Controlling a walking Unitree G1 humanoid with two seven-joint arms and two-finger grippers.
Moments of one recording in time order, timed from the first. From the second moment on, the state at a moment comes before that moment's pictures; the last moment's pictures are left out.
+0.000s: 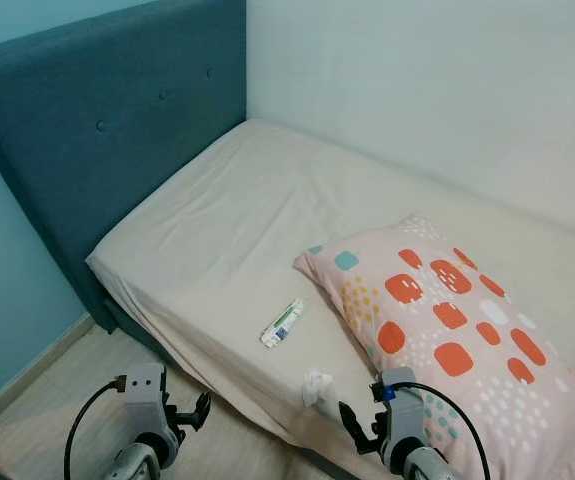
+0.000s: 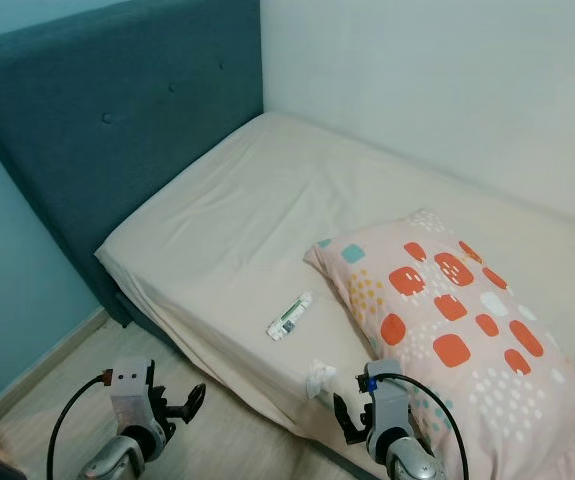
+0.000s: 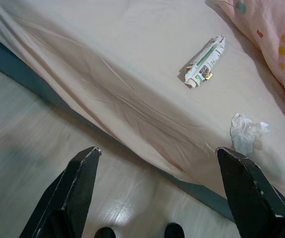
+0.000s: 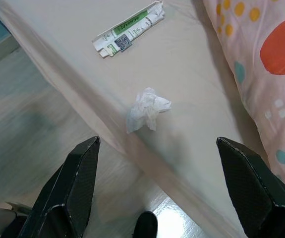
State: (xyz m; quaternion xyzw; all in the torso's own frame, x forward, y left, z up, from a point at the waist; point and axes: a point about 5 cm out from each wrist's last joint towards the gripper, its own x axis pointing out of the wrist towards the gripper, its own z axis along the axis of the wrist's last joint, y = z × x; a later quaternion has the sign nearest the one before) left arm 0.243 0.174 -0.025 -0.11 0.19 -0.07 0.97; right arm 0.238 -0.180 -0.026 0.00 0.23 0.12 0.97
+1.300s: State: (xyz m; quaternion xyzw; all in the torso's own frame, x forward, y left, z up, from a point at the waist) left arm 0.243 0.176 -0.026 -0.11 0.19 -0.07 0.97; right arm 0.238 -0.180 -0.026 0.00 0.23 0.12 0.97
